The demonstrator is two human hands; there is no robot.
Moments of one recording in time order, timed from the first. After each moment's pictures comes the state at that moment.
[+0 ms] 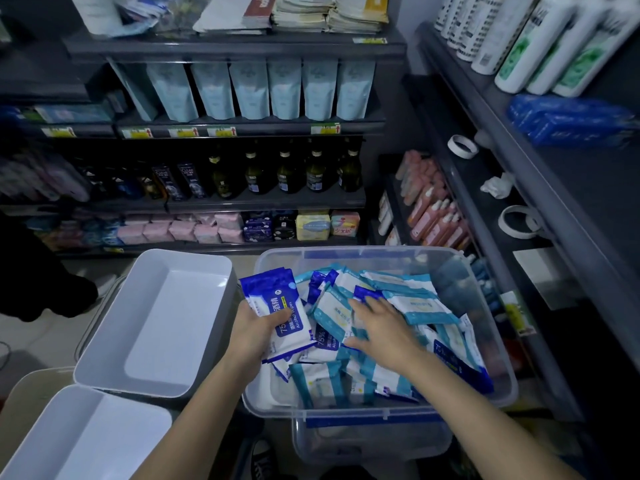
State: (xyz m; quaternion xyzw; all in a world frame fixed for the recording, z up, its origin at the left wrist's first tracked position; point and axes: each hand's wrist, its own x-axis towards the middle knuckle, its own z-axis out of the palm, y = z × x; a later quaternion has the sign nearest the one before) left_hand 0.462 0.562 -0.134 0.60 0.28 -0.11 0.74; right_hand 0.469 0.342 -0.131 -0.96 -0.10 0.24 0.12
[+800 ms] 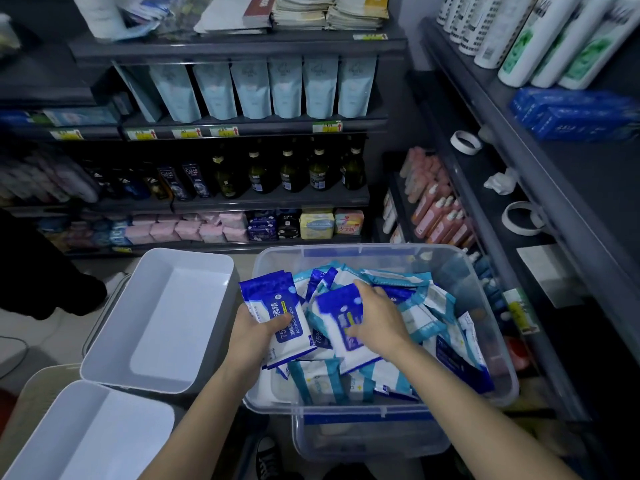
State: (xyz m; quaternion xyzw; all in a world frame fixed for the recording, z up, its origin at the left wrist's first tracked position) left_hand 0.449 0.560 -0.134 0.62 0.28 -0.11 0.72; right_hand 0.481 0.357 -0.129 -0.95 0.03 0.19 0.25
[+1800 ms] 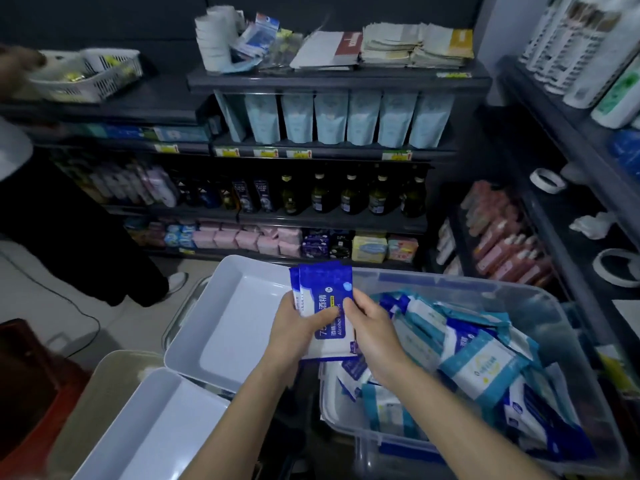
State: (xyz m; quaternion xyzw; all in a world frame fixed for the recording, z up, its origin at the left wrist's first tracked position) left_hand 0.450 0.624 -0.081 0.62 0.20 -0.05 0.75; right_hand 0.472 0.499 -0.085 -0.69 0.08 0.20 0.70
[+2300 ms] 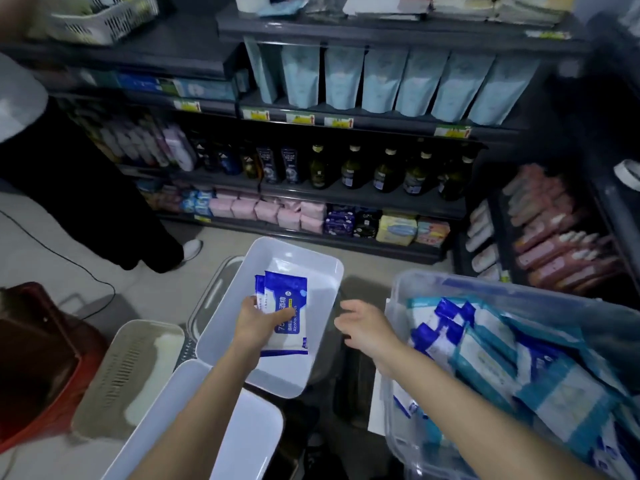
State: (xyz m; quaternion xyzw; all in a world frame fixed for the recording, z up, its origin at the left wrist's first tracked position) left_hand 0.482 0.783 -0.180 0.67 0.42 -0.08 0.60; right_hand 0.512 0.598 -0.127 -0.77 0.09 0.34 0.53
